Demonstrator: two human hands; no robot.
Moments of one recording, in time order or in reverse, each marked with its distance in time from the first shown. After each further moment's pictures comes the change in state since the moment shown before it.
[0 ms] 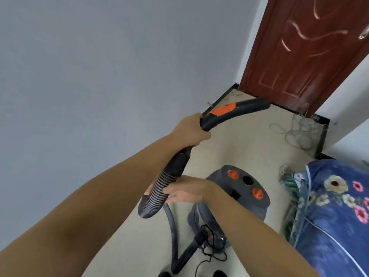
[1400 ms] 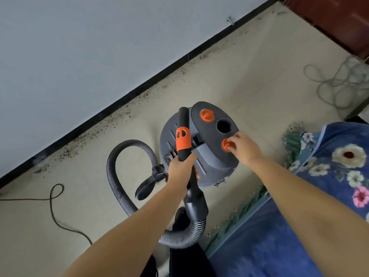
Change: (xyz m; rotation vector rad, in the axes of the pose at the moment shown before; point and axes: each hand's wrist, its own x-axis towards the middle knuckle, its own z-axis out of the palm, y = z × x) left_hand -0.003 -0.058 0.375 -1.015 0.361 -0.973; right_hand -0.162 0.180 -0.267 -1.186 0.560 0.239
